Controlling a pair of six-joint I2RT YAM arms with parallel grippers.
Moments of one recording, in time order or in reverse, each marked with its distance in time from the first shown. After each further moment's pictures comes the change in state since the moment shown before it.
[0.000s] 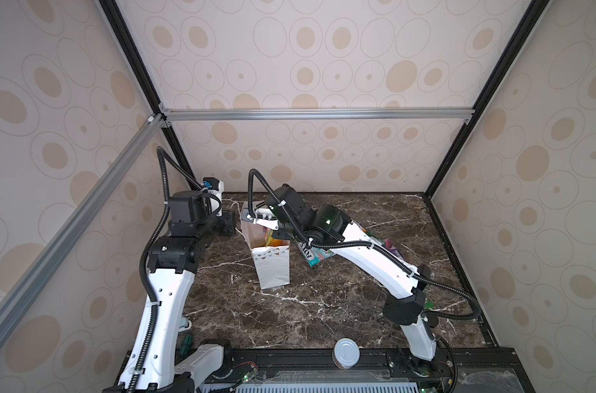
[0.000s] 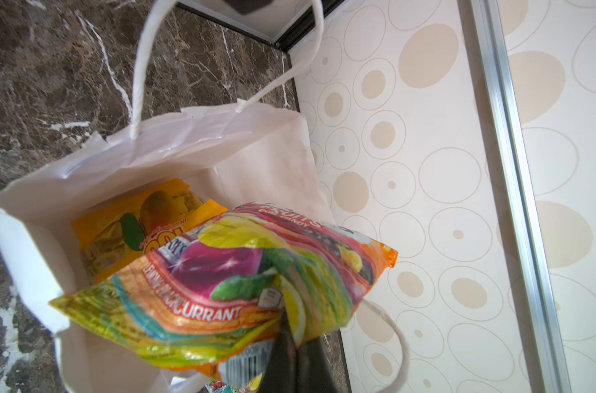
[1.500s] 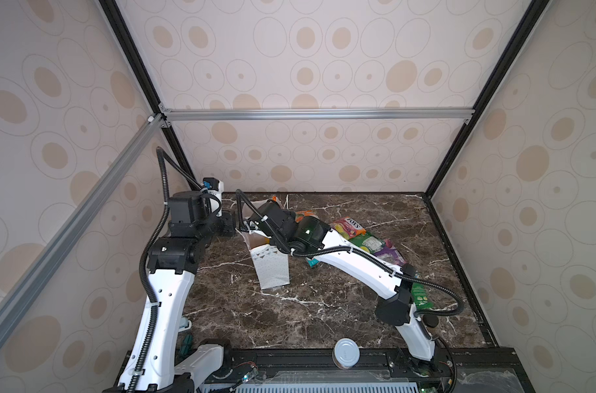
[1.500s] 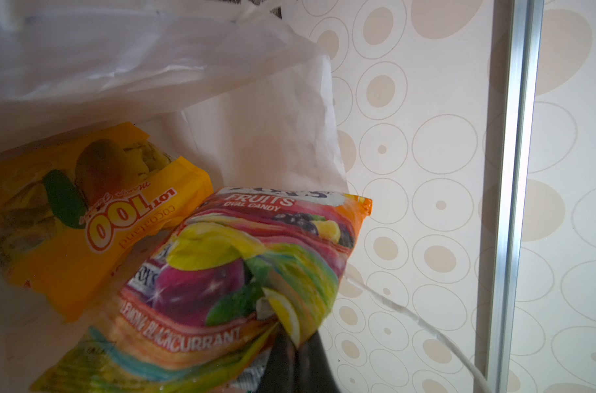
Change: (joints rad) left arm 0.000 -0.004 -0.002 0.000 0.000 0.000; right arm 0.033 0.065 -0.074 0.051 0.224 -0.032
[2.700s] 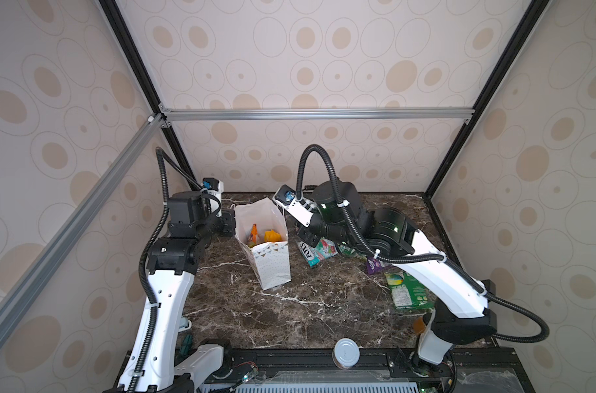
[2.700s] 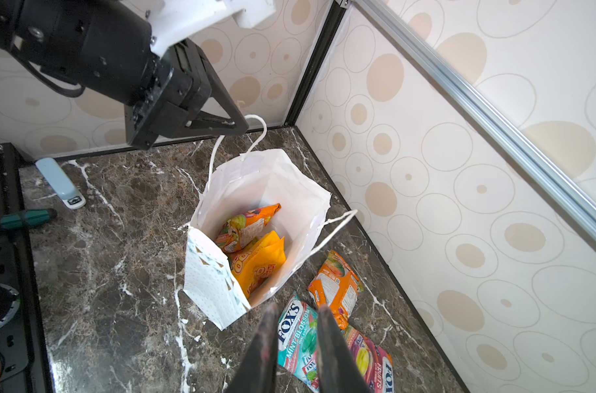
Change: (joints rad) left arm 0.000 -0.004 0.000 -0.001 0.008 0.000; right arm 0.005 -0.497 -0.253 0.010 -0.391 0.498
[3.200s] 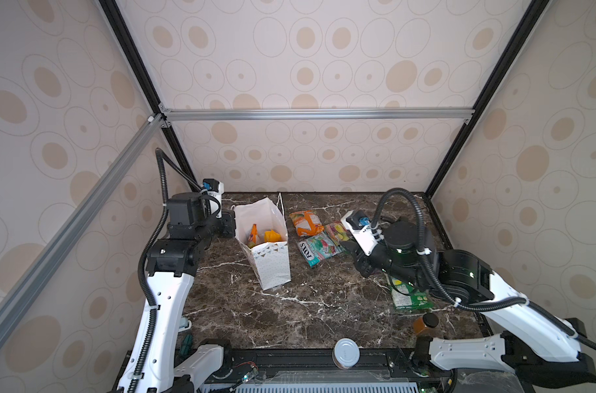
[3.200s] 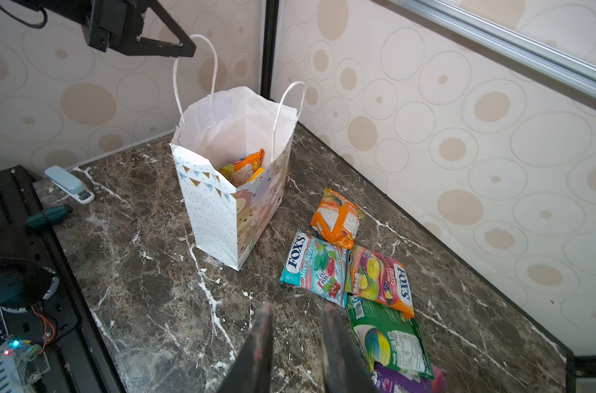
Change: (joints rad) left arm 0.000 -0.024 -0.020 0.001 0.014 0.003; right arm -0.013 -0.604 -0.699 0.126 0.103 0.253
